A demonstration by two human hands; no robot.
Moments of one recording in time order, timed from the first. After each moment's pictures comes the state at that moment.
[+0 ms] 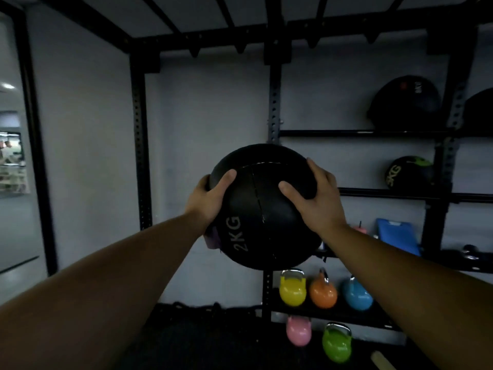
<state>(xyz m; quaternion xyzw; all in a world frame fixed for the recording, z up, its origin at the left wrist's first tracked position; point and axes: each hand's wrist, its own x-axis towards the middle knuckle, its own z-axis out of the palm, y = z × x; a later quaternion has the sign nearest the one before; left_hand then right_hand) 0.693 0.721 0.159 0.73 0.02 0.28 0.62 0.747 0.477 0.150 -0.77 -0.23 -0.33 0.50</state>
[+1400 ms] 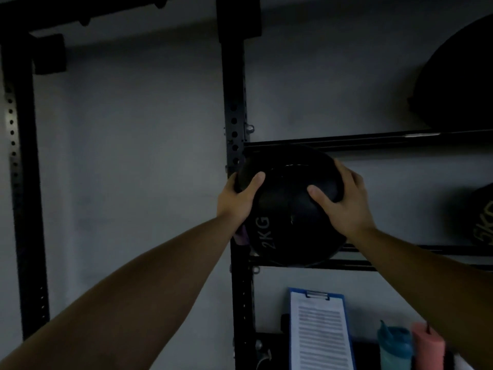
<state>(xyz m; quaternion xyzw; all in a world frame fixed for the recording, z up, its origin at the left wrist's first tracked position) 1.490 0.623 0.233 0.75 -0.05 0.33 0.58 1.518 0.375 0.212 -0.75 -0.21 -0.41 0.48</state>
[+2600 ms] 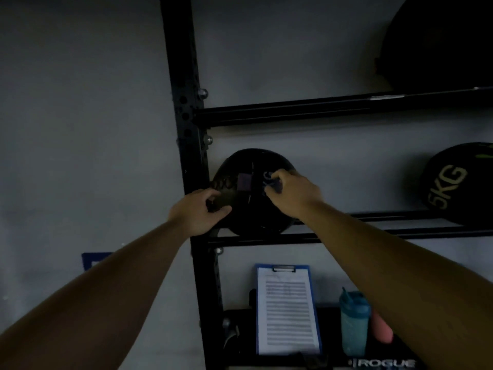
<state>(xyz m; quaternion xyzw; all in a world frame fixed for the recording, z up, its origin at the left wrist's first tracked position) 1.565 0.639 0.170 0.95 -0.06 0.24 0.20 1.596 0.374 0.187 -0.92 -0.15 -0.29 0.21</state>
